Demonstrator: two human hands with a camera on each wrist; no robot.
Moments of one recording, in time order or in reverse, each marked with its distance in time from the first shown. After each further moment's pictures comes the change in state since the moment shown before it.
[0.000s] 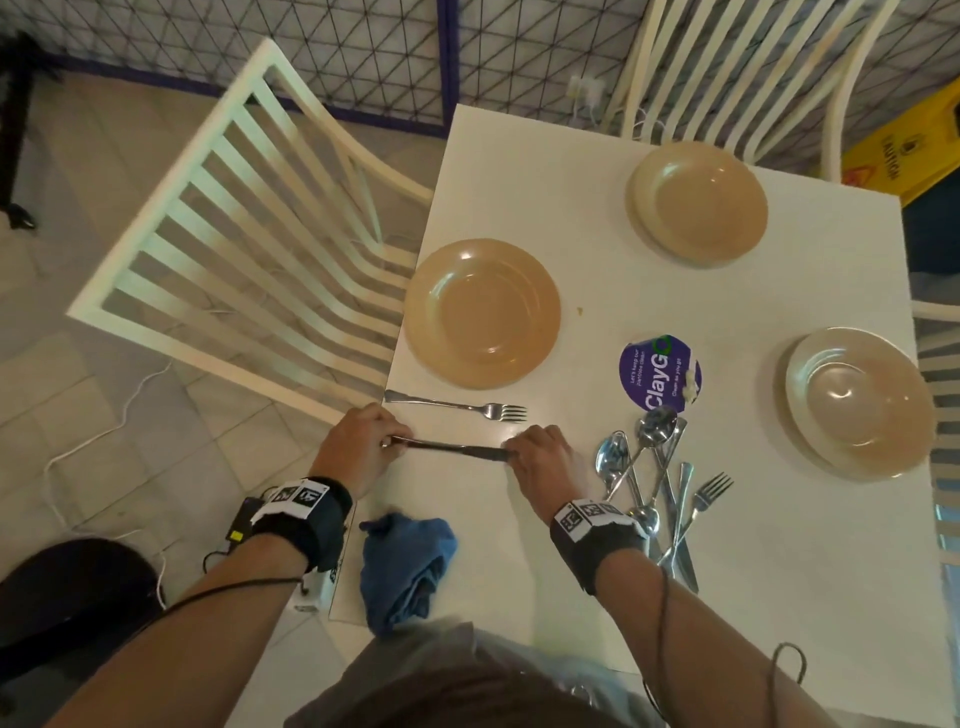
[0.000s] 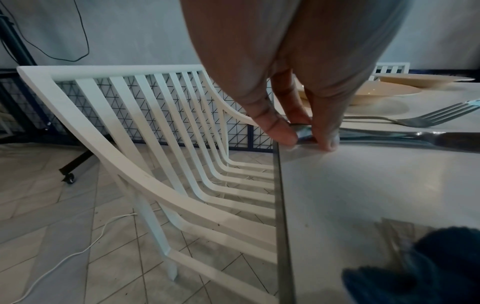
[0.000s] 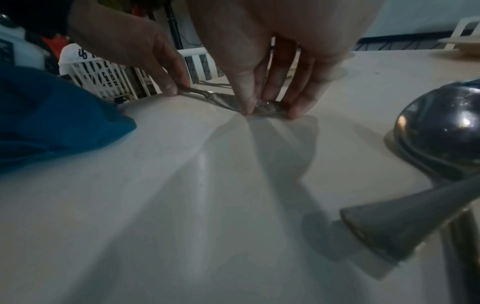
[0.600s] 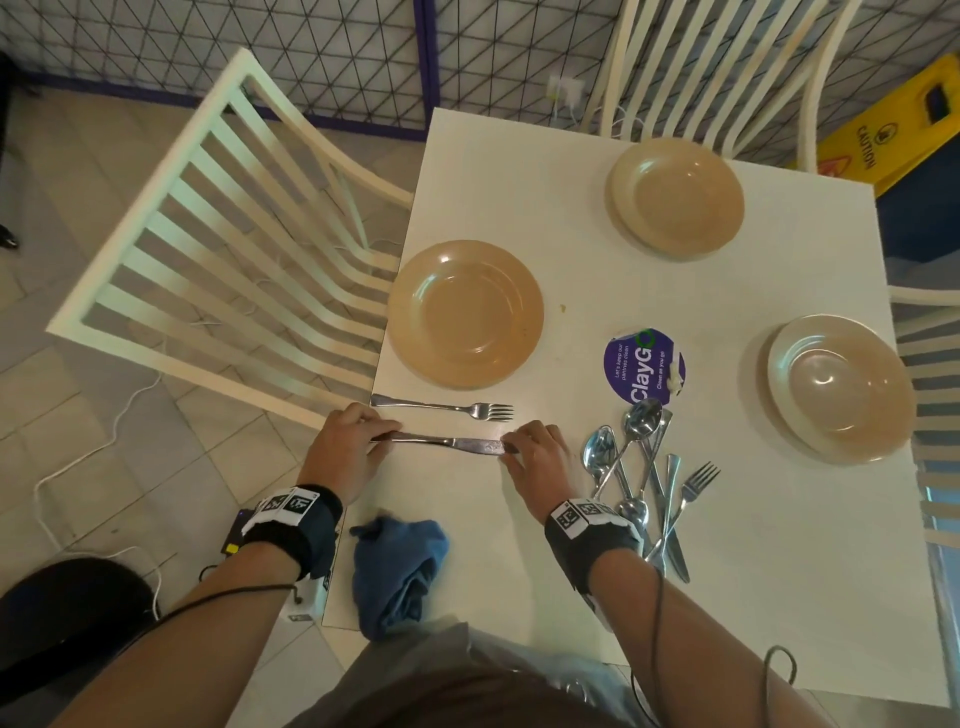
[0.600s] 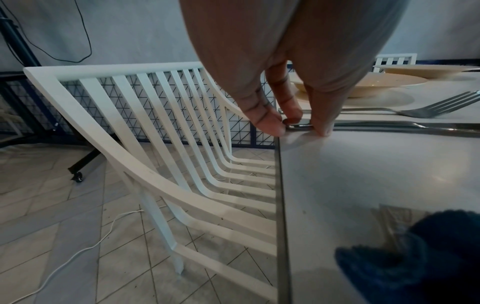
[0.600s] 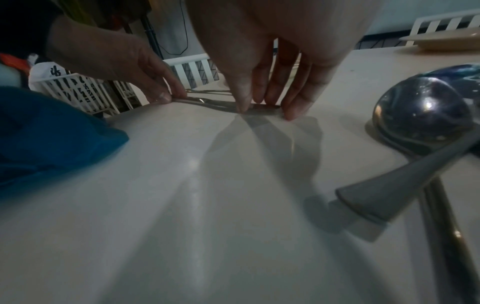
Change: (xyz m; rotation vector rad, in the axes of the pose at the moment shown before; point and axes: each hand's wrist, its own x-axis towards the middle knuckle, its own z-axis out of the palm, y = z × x) left_hand -0.001 -0.004 0.007 0.014 0.077 -0.014; right_hand -0.007 0.012 0.007 0.087 0.027 0.087
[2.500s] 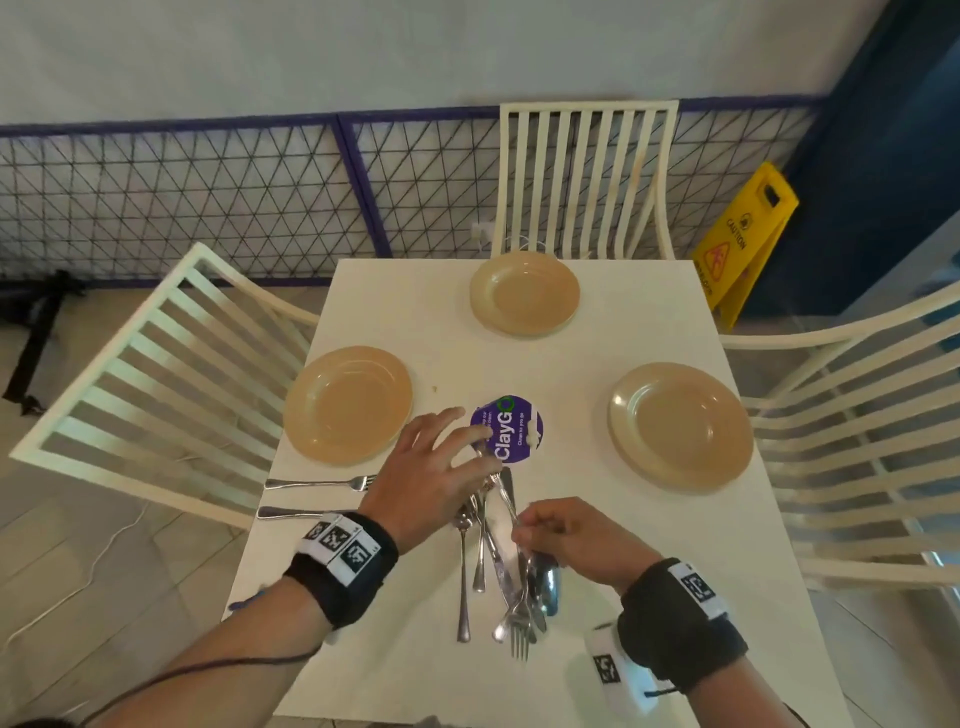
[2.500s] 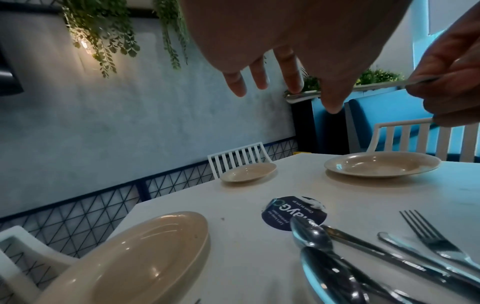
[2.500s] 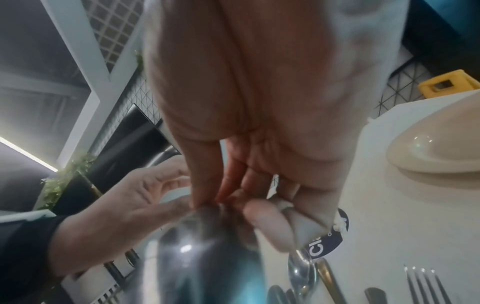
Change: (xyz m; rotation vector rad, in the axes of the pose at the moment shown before) left_hand -0.014 0.307 0.052 0.514 0.210 0.832; right_hand -0.107 0.152 -0.203 0.898 -0.457 0.100
